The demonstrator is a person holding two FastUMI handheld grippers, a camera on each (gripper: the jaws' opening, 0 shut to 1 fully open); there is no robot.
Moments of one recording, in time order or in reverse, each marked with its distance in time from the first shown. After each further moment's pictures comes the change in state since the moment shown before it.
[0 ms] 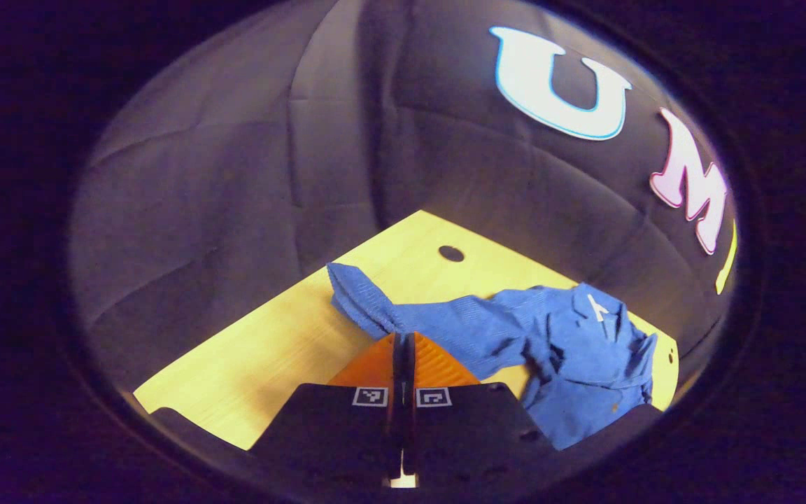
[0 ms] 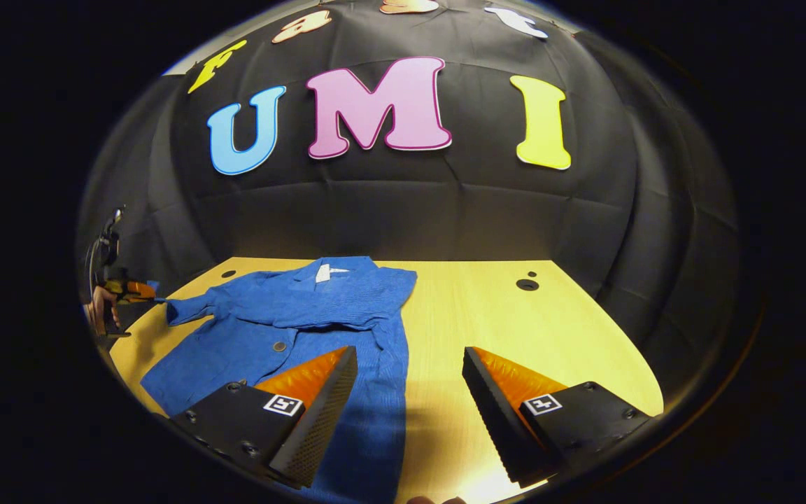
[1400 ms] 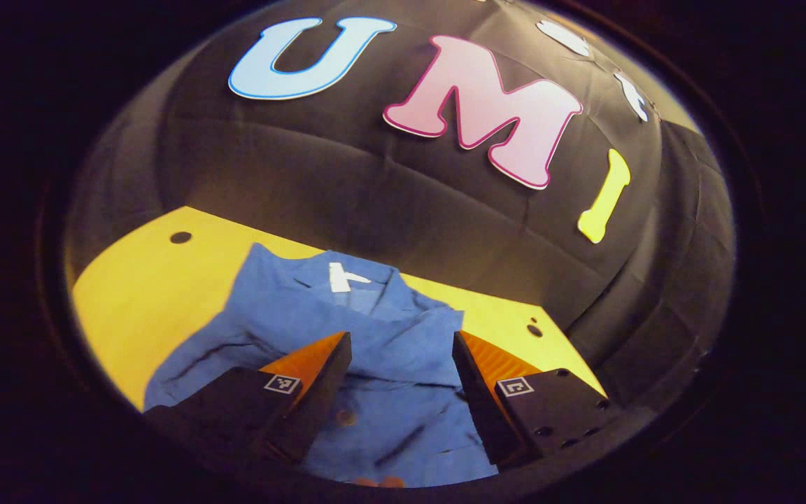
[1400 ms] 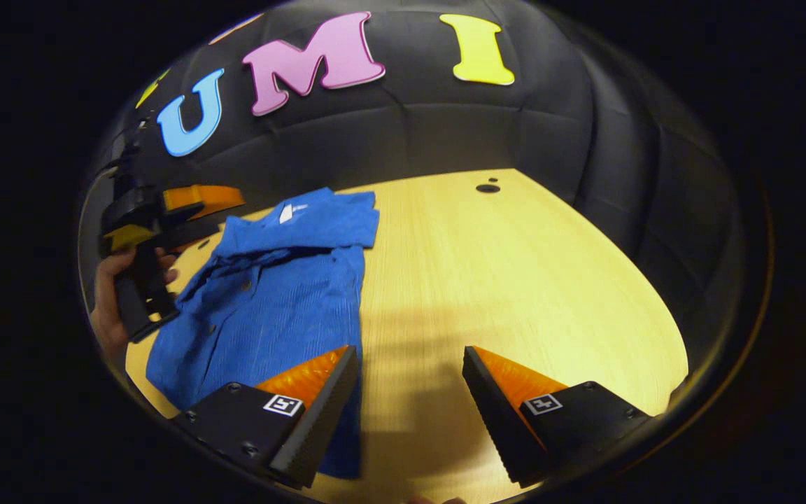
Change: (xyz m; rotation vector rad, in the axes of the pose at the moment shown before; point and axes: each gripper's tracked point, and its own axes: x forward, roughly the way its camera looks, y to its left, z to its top) left arm -0.055 -0.315 -0.112 0.219 0.028 -0.424; right arm -0.036 -0.032 -0.119 0.146 0.355 -0.057
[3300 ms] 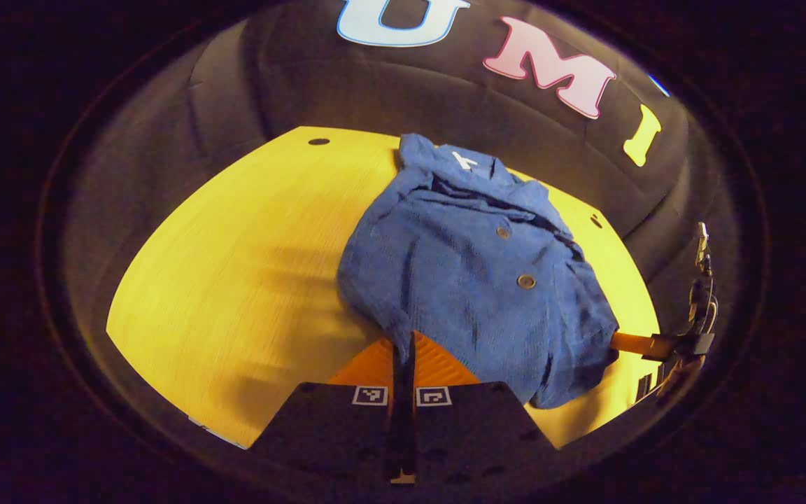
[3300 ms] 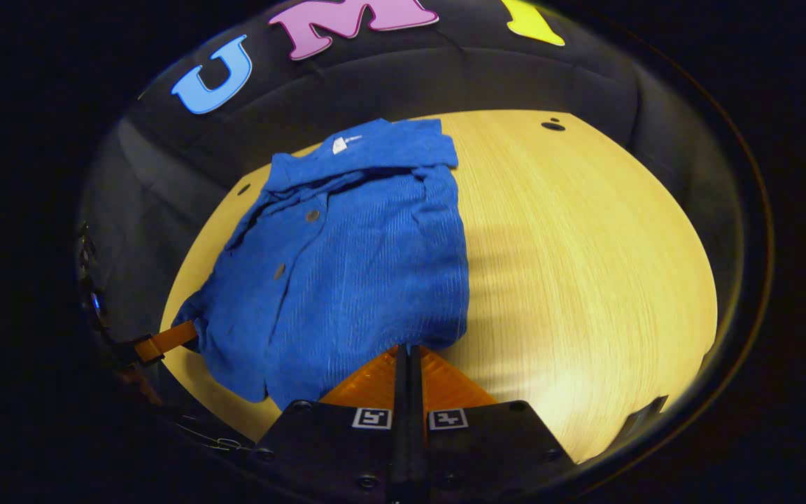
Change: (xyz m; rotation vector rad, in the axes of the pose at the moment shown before) left arm -0.165 0.112 -0.116 -0.064 0.330 0.128; right arm -0.004 0.100 -0.016 0.033 0.198 0.148
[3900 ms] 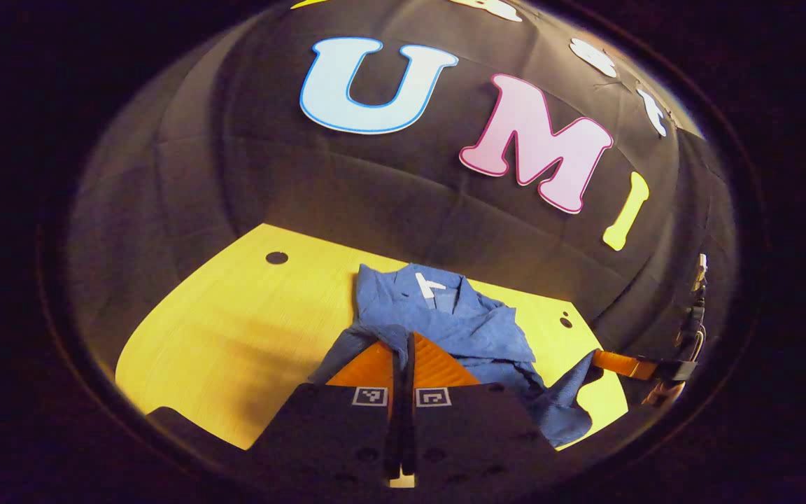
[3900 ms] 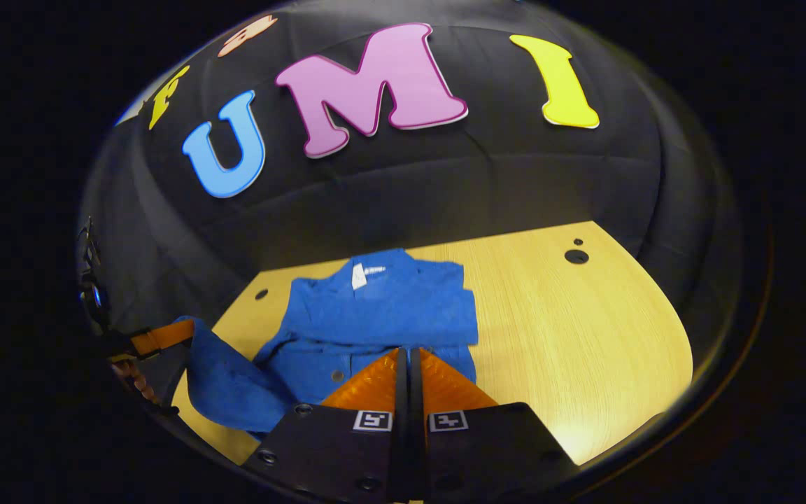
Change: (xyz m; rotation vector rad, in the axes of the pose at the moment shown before) left arm 0.022 -0.043 0.210 0.034 -0.343 -0.081; right arm -0.007 0.029 0.212 -0.017 -0.399 0.076
